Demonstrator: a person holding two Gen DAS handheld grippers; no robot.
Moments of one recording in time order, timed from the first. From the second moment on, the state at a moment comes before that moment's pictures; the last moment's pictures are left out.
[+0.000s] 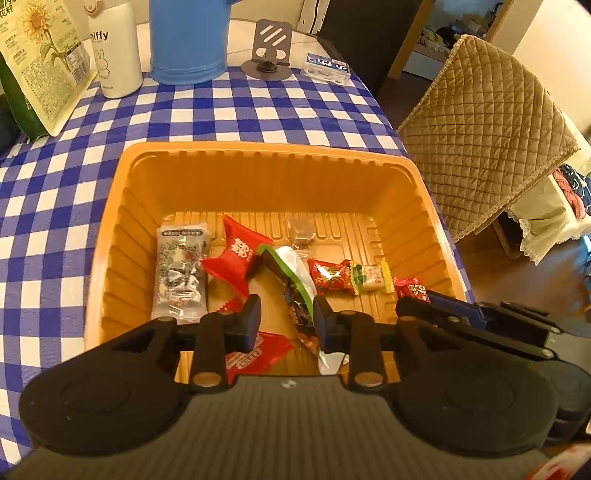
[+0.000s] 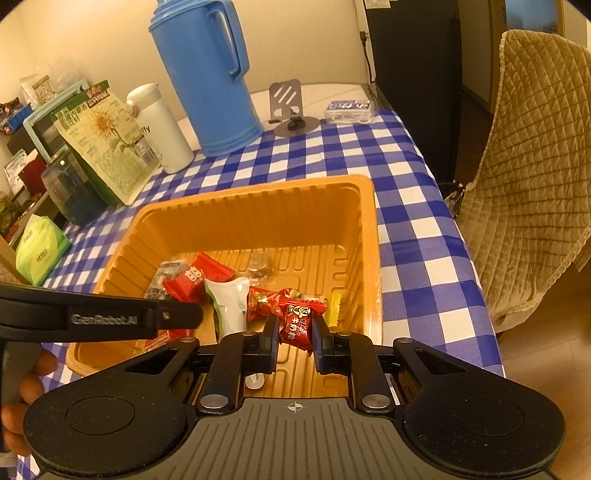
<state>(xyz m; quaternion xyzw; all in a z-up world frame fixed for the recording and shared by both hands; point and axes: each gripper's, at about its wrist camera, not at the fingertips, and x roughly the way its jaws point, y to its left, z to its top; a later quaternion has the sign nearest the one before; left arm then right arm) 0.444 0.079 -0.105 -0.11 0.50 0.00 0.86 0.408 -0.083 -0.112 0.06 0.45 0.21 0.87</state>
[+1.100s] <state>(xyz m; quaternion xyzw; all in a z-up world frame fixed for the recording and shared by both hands) 0.392 0.091 -0.071 -0.04 0.46 0.02 0.89 0.375 -0.079 -0.083 0.04 0.43 0.22 0.88</state>
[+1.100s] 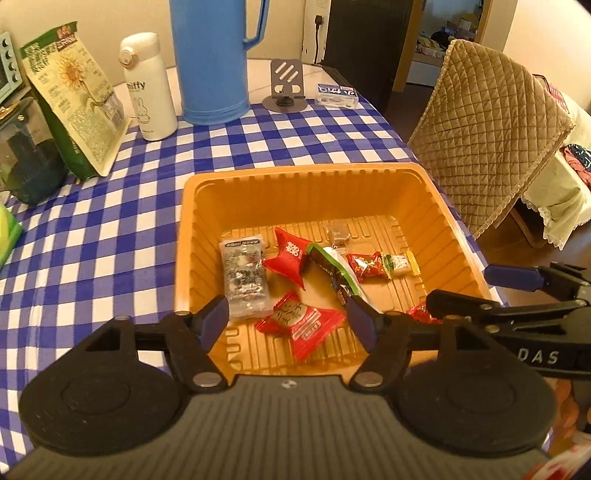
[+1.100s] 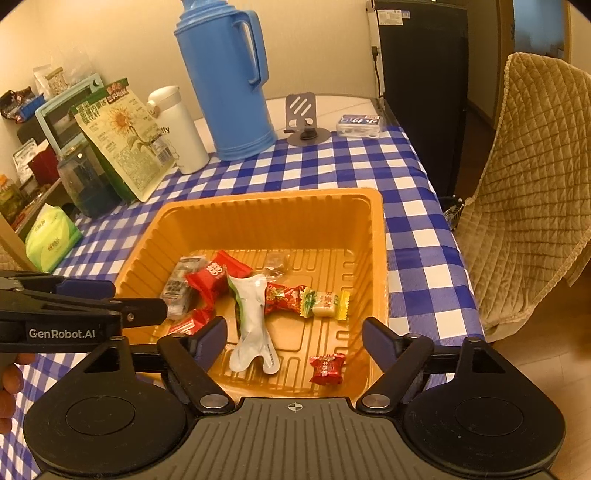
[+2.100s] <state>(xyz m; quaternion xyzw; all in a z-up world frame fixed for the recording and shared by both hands) 0.205 0.054 -0.047 -0.09 0.45 0.02 0.89 0.216 -0.153 -0.059 0.08 0.42 0.22 0.88</state>
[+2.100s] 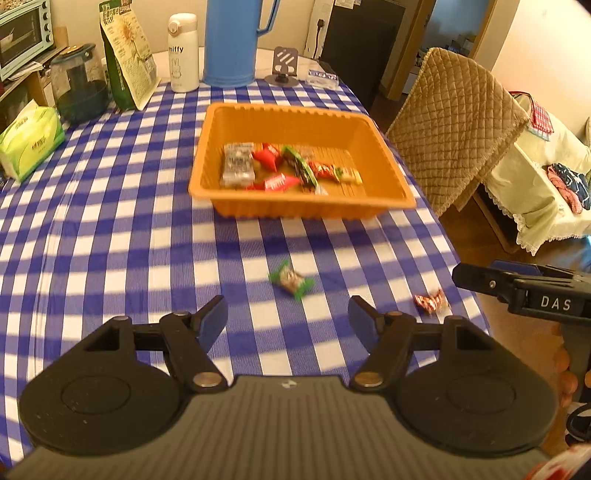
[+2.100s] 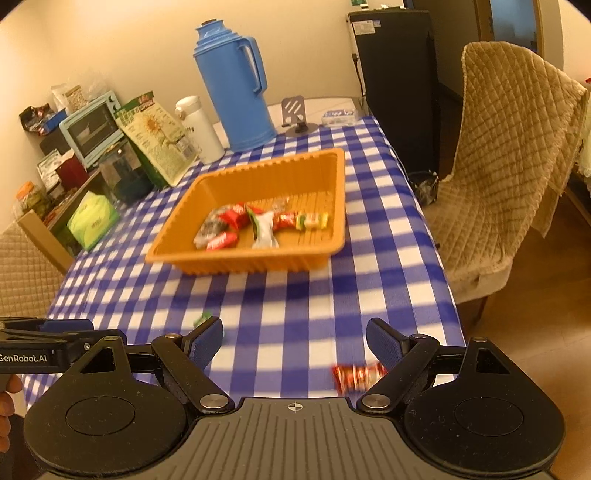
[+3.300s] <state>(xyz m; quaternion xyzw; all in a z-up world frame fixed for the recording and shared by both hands) 0.130 0.013 -0.086 -0.10 0.49 0.03 0.86 0.139 -0.174 -0.106 0.01 0.48 0.25 0.84</state>
